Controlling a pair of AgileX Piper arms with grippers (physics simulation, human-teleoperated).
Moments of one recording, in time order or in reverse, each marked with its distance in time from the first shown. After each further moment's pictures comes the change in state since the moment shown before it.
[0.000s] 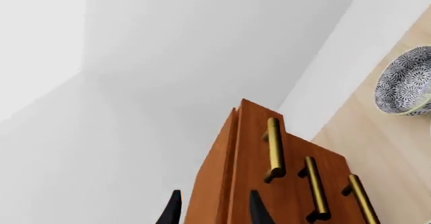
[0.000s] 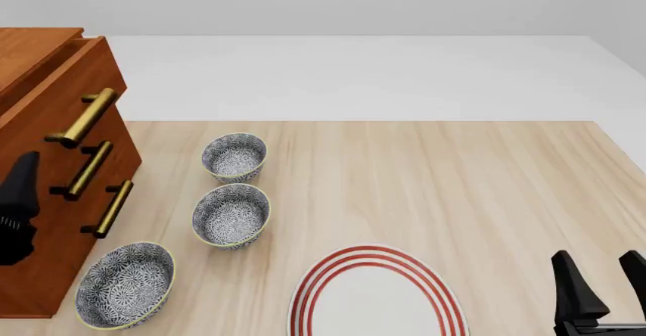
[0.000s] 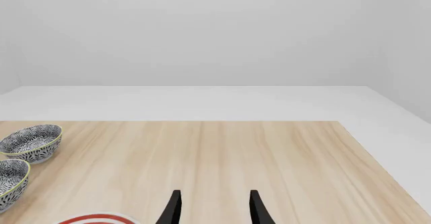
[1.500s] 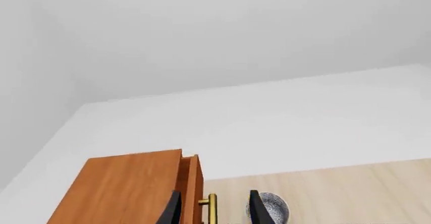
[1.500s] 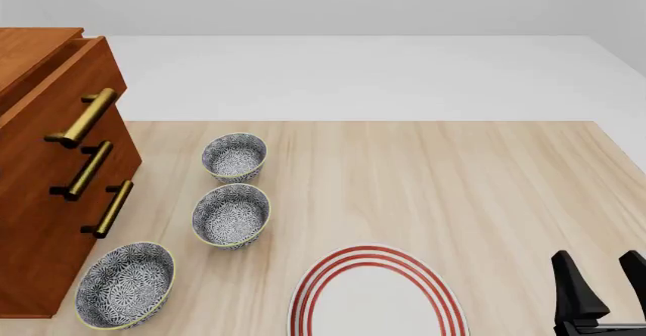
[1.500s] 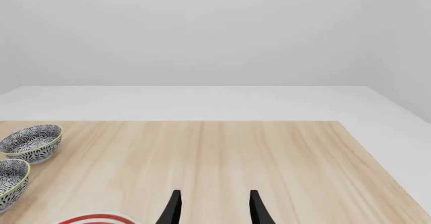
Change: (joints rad) left arm -0.092 0.381 -1.153 0.913 -1.054; right arm 0.000 0.000 0.000 0.000 0.000
